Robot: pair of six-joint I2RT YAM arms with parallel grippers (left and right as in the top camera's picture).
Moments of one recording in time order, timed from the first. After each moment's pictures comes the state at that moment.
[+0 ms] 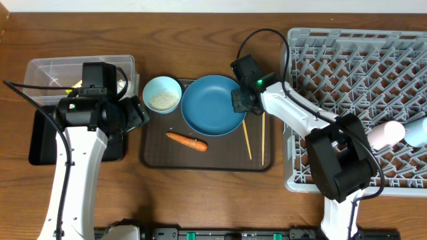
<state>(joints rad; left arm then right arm) 0.03 1.33 1.25 -1.17 -0.04 -0.49 0.51 2.05 1.44 -0.62 0.05 0.35</state>
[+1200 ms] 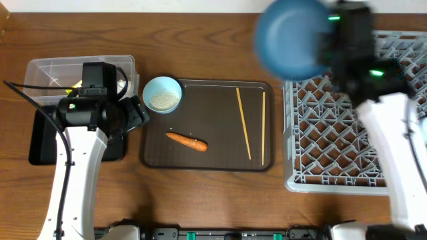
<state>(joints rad) 0.03 1.33 1.25 -1.17 -0.04 -0.49 0.17 1.52 1.64 -0.80 0.47 0.15</state>
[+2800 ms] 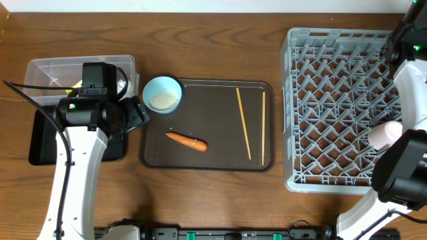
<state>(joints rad) 0.03 1.33 1.25 -1.18 -0.04 -0.49 -0.25 1.92 1.64 -0.16 1.17 -0.62</state>
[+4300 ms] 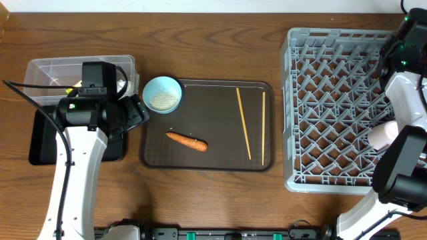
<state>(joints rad) 0.03 1.33 1.25 -1.16 -0.04 -0.49 -0.26 1.91 1.44 0.11 1.04 -0.81</state>
